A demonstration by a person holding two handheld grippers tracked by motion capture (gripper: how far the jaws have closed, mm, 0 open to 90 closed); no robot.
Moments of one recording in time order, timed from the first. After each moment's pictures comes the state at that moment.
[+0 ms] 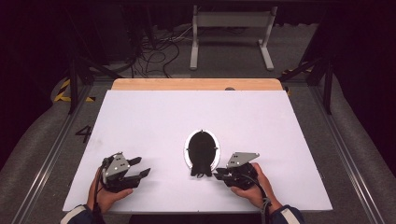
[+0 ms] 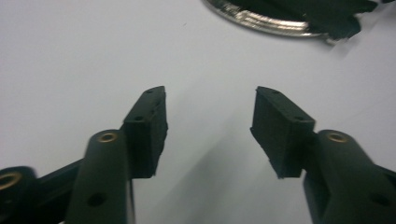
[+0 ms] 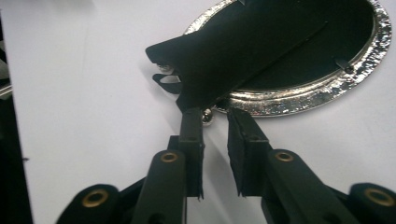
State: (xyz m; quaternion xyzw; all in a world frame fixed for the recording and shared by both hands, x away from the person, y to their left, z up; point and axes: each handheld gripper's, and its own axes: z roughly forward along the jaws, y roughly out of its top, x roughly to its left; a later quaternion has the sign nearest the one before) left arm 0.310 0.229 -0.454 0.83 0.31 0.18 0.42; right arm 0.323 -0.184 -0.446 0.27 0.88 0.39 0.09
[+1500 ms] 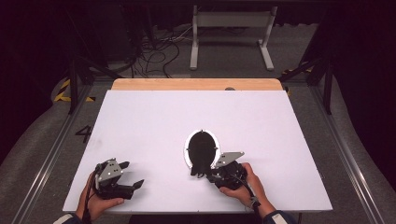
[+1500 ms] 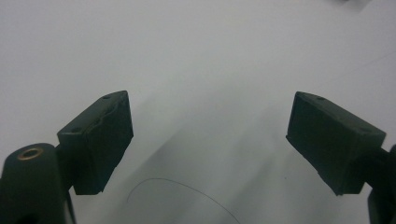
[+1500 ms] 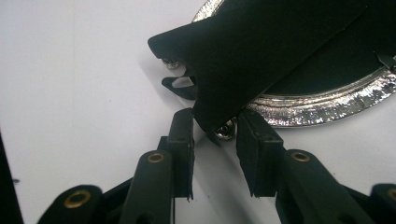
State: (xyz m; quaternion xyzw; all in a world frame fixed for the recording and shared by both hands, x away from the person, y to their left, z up) left arm 0.305 0.239 -0.466 0.85 0.32 0.16 0.39; right arm 0.326 -0.155 -0.448 0.29 0.89 0.33 0.08
